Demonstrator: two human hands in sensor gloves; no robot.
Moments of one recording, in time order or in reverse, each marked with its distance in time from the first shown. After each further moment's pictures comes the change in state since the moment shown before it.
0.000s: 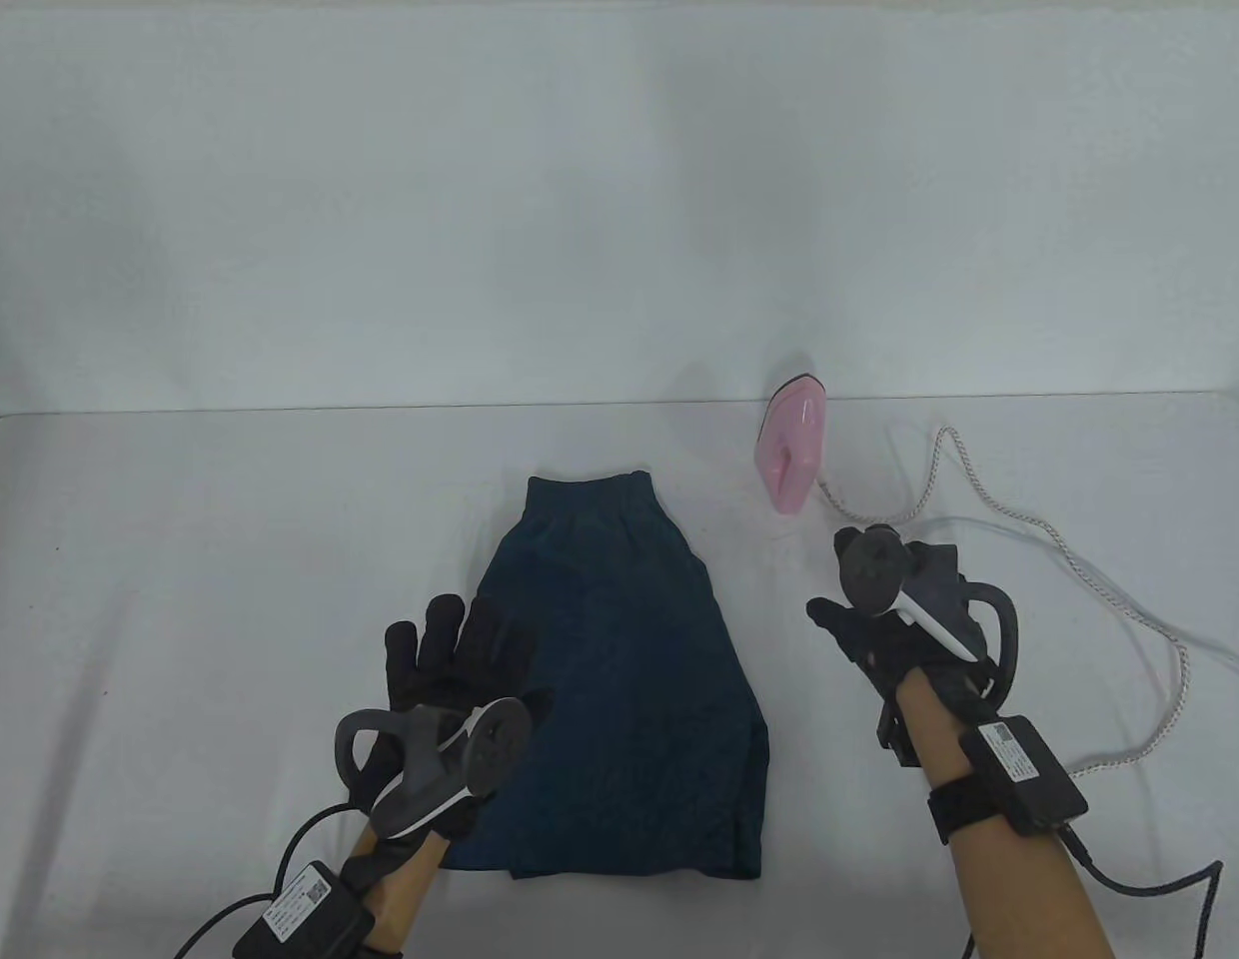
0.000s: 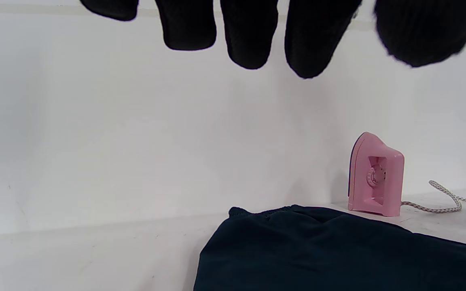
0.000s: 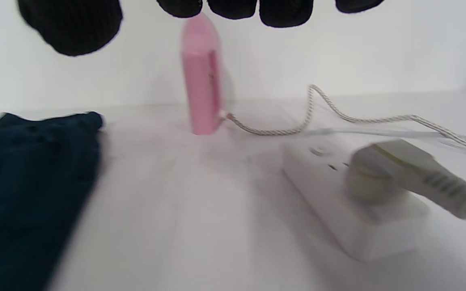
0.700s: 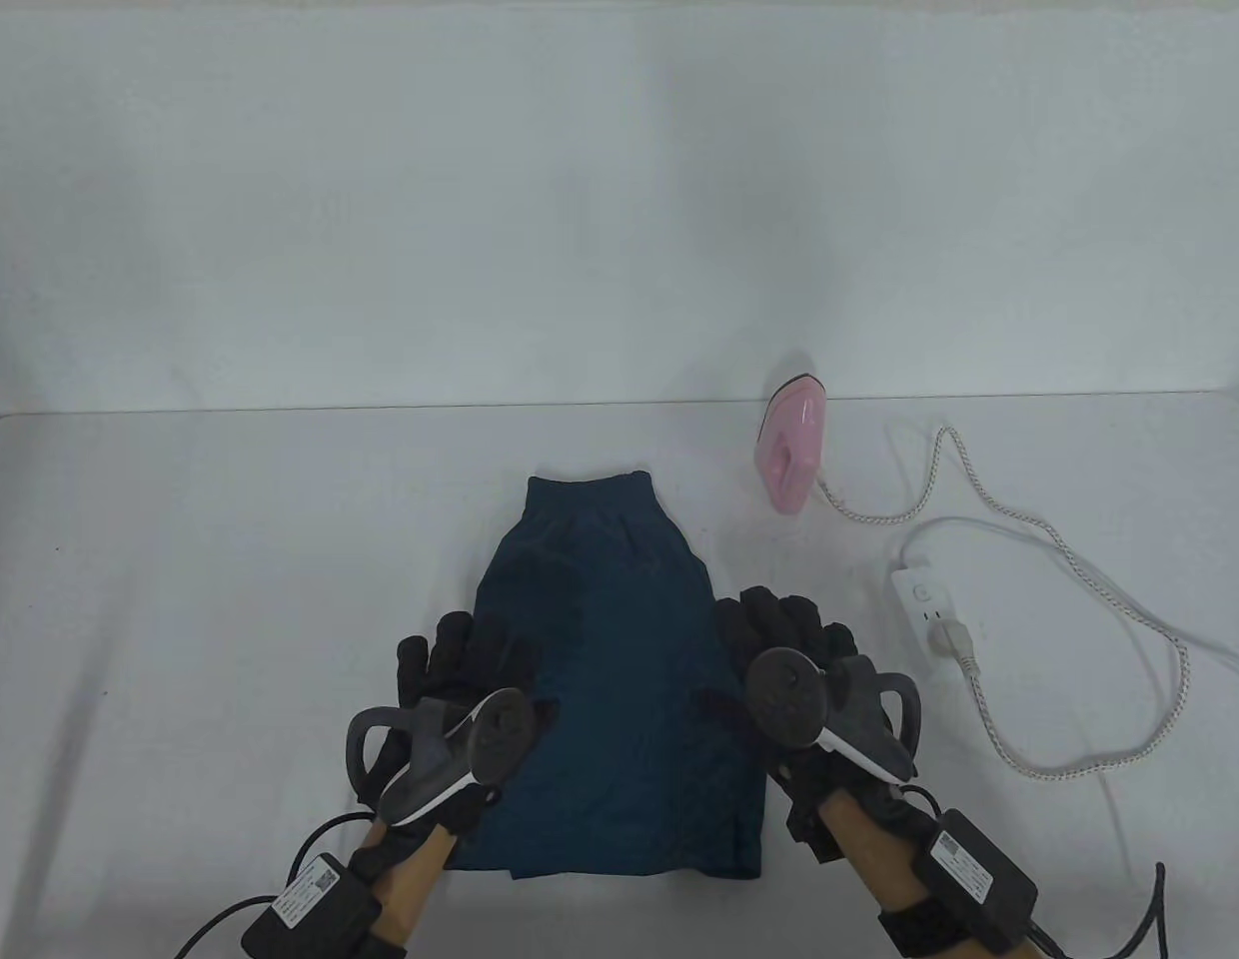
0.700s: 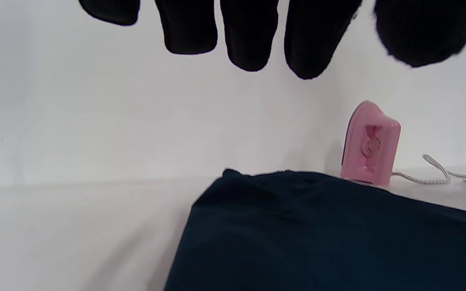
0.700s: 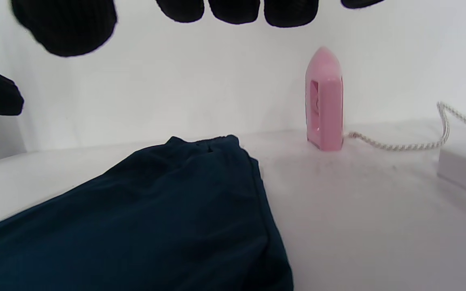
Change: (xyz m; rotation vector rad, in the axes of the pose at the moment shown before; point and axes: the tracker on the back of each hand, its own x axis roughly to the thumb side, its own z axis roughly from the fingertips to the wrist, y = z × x) left_hand 0.000 -0.028 -0.007 -0.153 -0.004 0.068; right_hand 0.073 0.027 0.081 -0.187 -0.285 -0.064
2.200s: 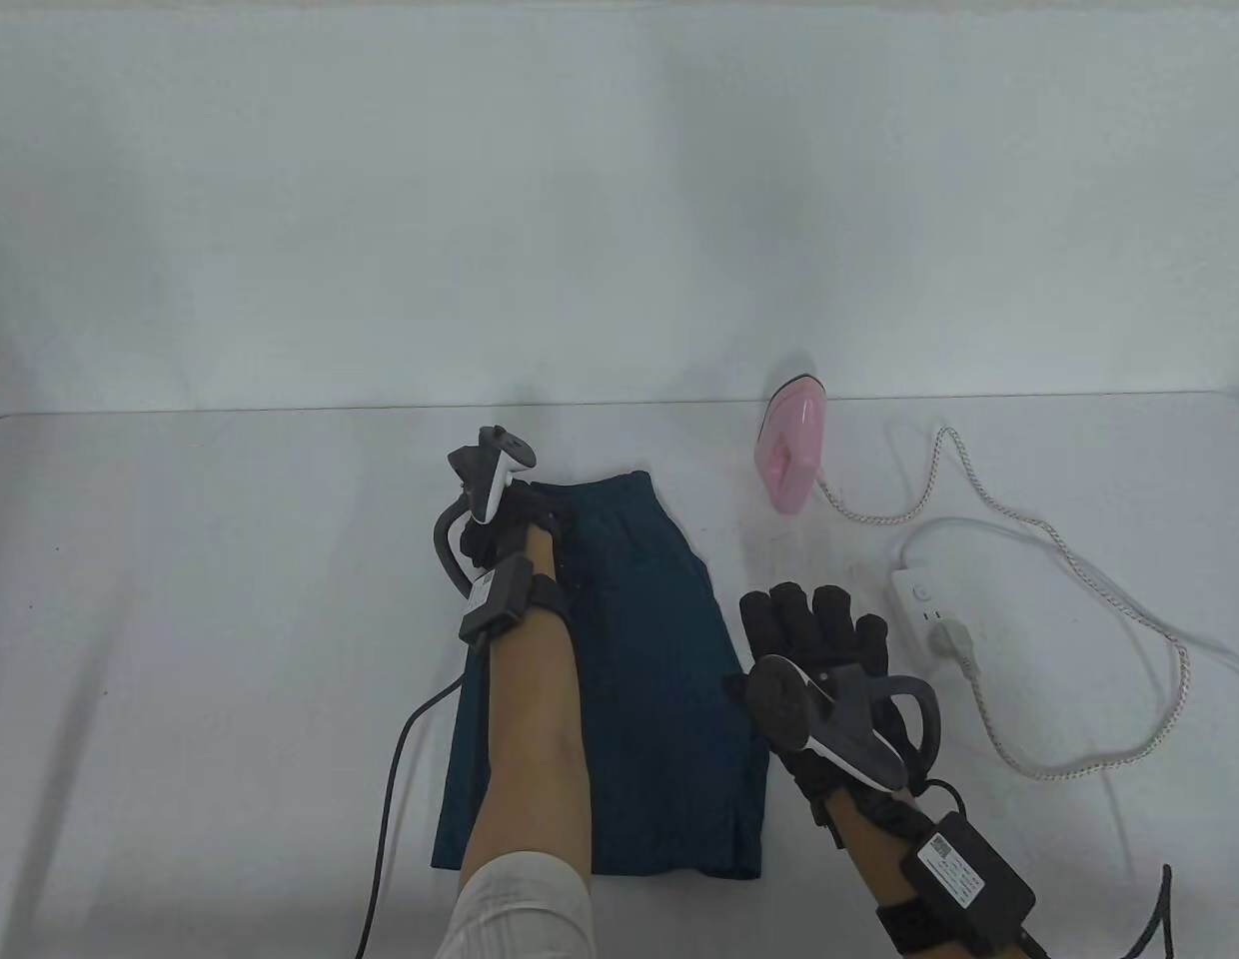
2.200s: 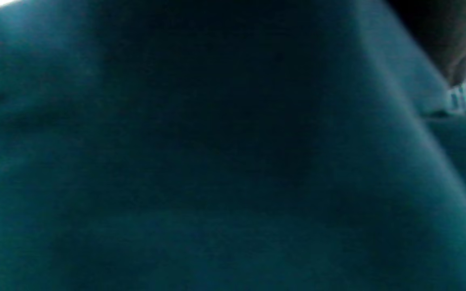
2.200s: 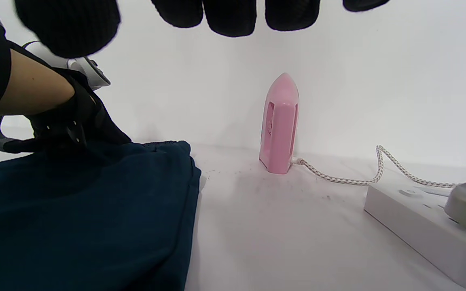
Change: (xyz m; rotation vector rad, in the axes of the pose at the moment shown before) left_hand -0.053 -0.101 -0.267 -0.506 0.768 0.427; right_hand -0.013 0.002 -0.004 -0.043 0.095 0.178
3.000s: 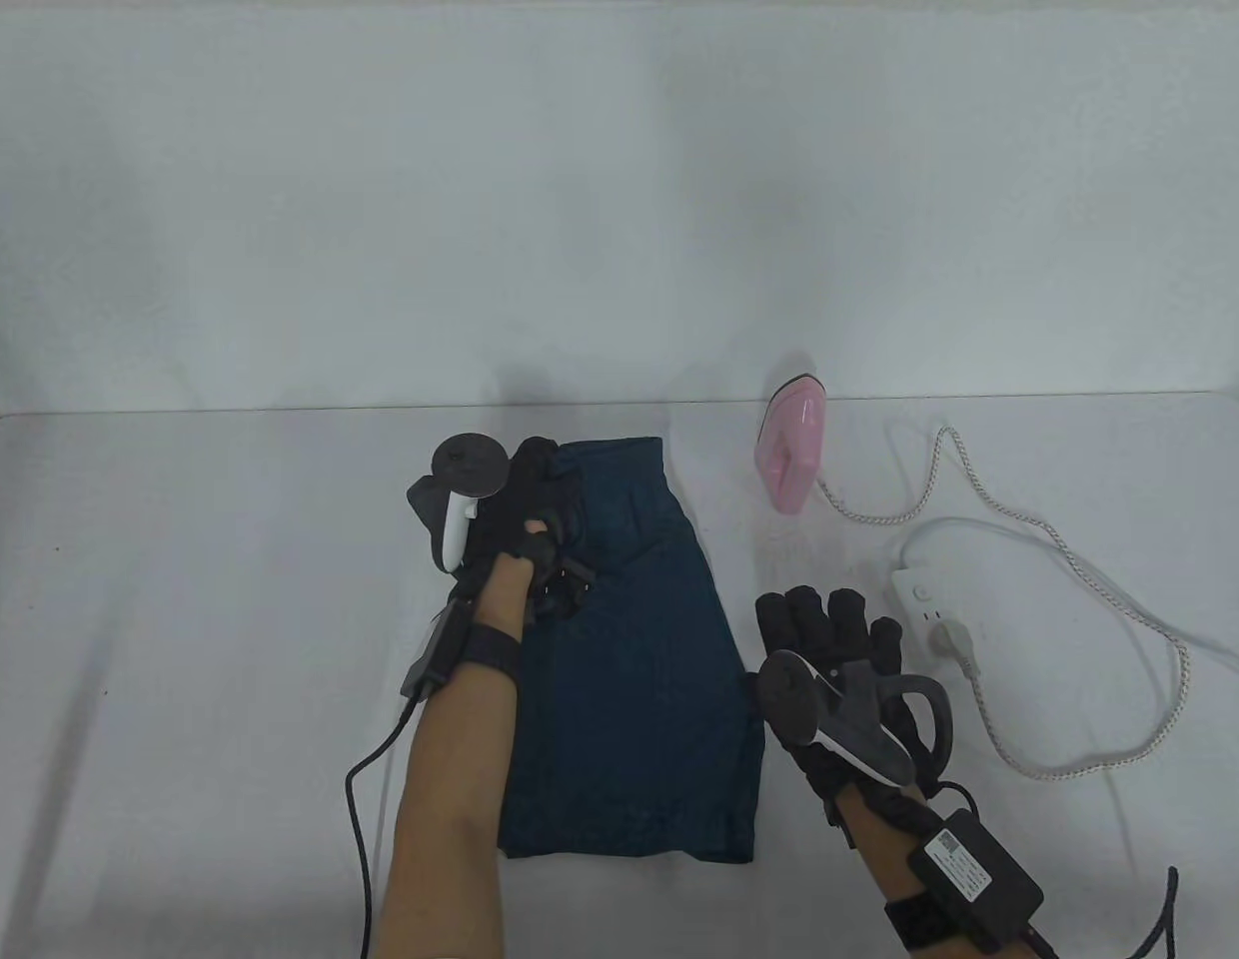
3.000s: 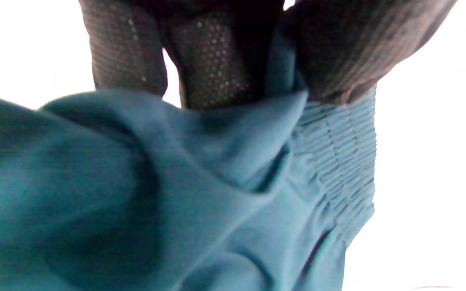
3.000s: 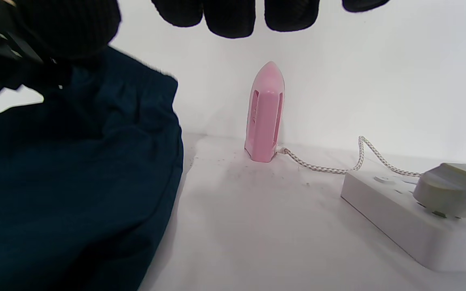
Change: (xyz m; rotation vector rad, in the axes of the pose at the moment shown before) left_hand -0.026 0.043 0.092 0.170 -0.616 0.515; right_hand -0.013 0.003 -0.002 0.030 0.034 0.021
